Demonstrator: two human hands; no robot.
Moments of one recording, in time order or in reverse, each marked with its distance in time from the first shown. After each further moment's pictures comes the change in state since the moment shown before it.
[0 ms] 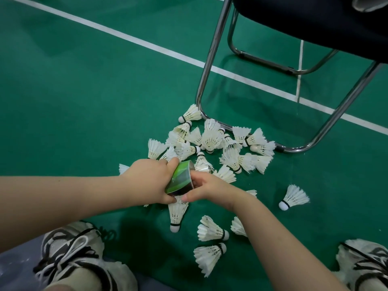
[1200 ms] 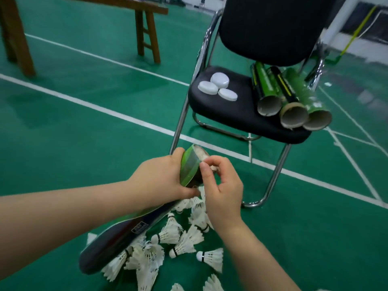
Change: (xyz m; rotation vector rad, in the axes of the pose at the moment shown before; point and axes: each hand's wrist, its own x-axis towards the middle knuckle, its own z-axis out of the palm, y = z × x) left_hand 0.021 0.022 -0.158 -0.400 0.481 -0.003; right_hand -0.070 -0.112 -0.010 -0.482 1.203 -0.853
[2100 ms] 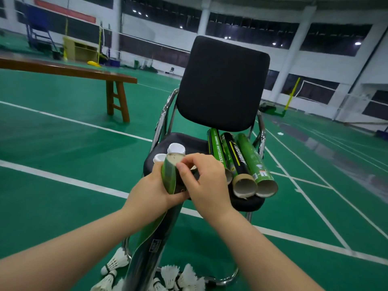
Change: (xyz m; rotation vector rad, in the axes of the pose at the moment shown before) left_hand 0.136 0.054 -0.045 -0.508 0.355 -0.039; right_hand 0.181 -0.016 -0.061 -0.358 0.025 -0.360
